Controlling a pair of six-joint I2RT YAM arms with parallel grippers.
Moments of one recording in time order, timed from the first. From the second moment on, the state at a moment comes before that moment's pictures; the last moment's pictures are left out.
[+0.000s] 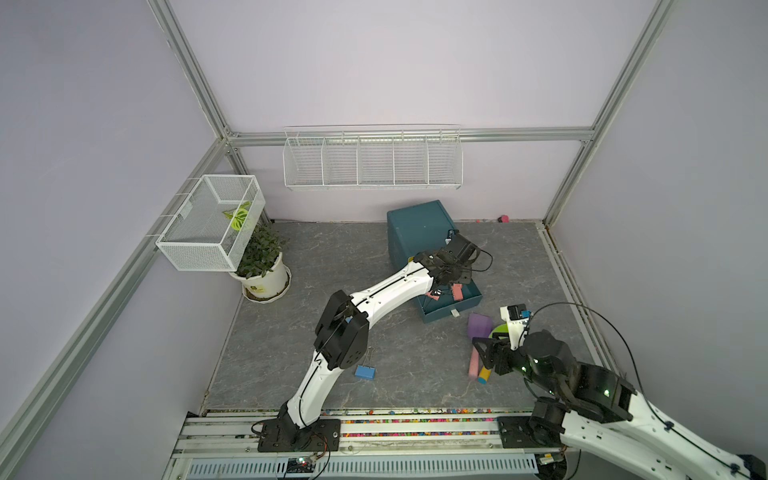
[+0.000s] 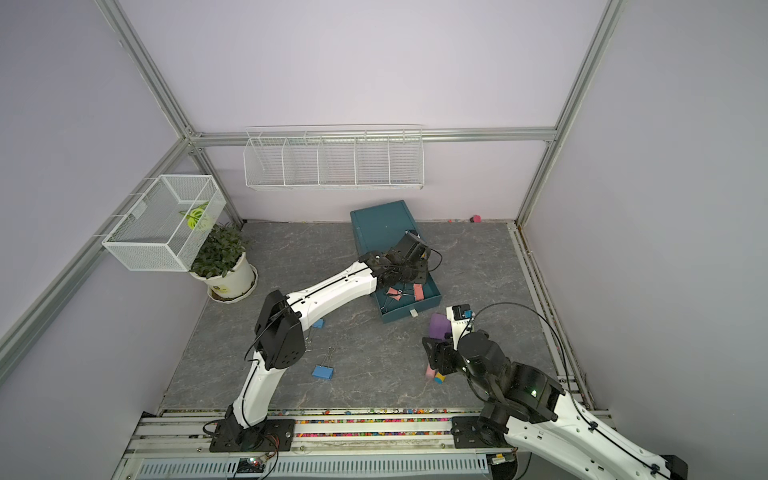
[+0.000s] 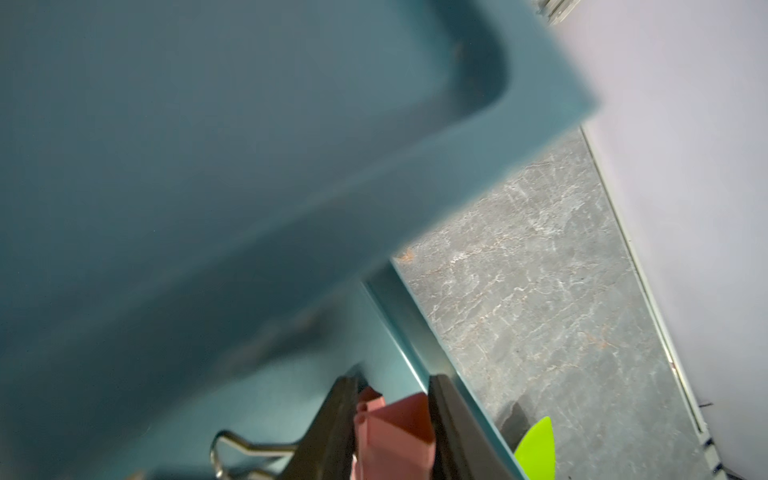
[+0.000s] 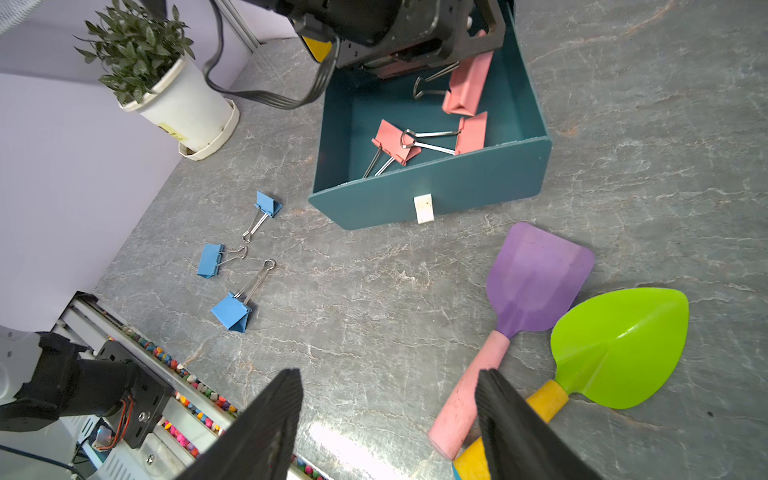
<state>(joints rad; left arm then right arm) -0.96 2.21 2.04 -0.64 -0.16 -0.61 0.94 0.51 0.63 -0.74 0.27 0.61</state>
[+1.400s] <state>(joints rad) -0.81 1.18 1.02 -0.57 -0.34 -0.83 0.51 1.05 0.49 -0.08 -0.18 0.94</state>
